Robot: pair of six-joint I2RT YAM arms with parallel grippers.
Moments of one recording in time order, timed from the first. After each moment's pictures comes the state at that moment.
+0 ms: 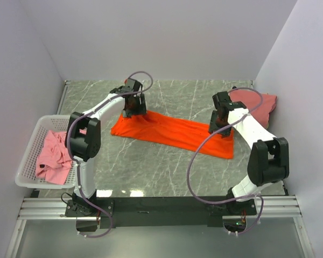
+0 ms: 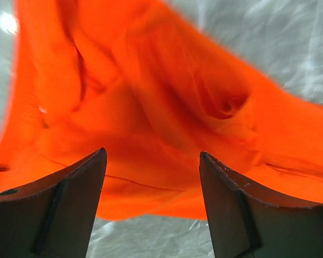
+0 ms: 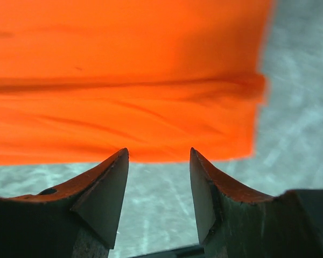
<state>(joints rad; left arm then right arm) -0.39 2.03 1.67 -0.66 -0.10 -0.49 0.17 1.57 1.20 -0.89 0.21 0.44</state>
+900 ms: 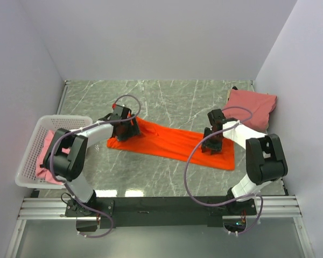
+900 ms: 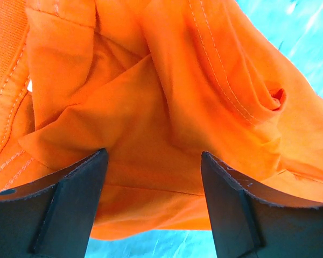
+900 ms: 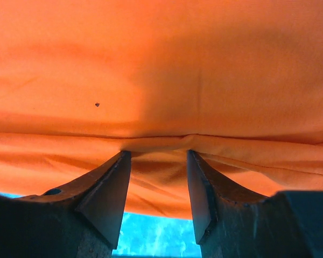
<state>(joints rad) -0.37 1.71 0.97 -0.24 -0.01 -0.67 0.21 1.61 0.91 -0.65 -0.01 0.48</state>
